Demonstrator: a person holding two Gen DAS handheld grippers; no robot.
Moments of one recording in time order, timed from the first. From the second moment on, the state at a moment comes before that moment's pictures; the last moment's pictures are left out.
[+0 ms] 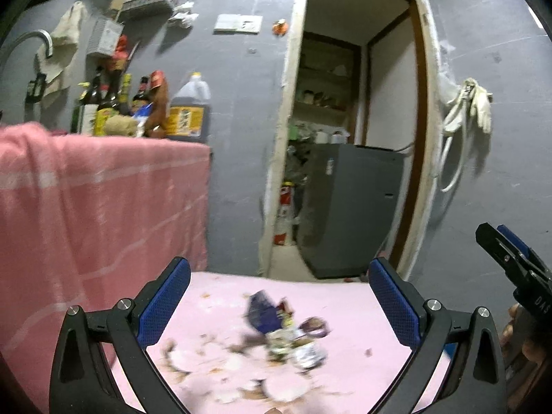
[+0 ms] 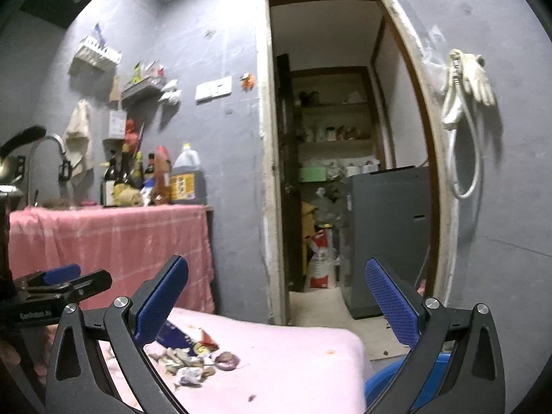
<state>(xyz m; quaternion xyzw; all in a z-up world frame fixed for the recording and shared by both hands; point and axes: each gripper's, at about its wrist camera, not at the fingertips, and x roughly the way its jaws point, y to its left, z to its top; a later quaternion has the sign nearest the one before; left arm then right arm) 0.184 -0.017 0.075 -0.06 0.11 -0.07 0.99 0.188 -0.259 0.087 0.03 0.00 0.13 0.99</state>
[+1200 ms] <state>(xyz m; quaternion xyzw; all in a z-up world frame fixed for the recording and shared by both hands) 0.254 0.041 -0.035 -0.09 0.38 -0.03 0.92 0.285 -0.153 -0.035 -0.07 0.36 0.28 0.88</state>
